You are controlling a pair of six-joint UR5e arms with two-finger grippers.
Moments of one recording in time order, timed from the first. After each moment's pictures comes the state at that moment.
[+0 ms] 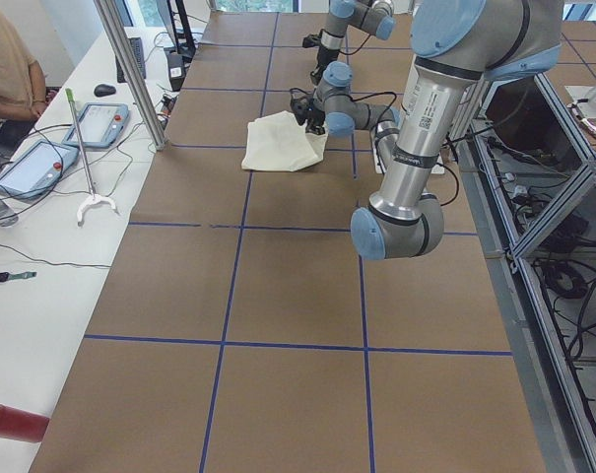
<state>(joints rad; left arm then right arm) -0.50 -2.09 -1.88 -1.89 -1.71 -1.78 0.47 -1.09 2.07 -1.65 1.67 1.95</state>
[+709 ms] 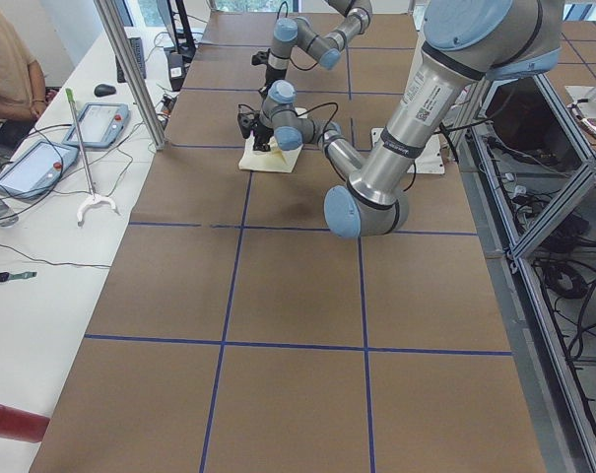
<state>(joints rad) -0.65 -2.27 -1.38 -2.15 -1.73 -1.64 0.68 -0.86 1.50 -1.37 1.81 1.82</state>
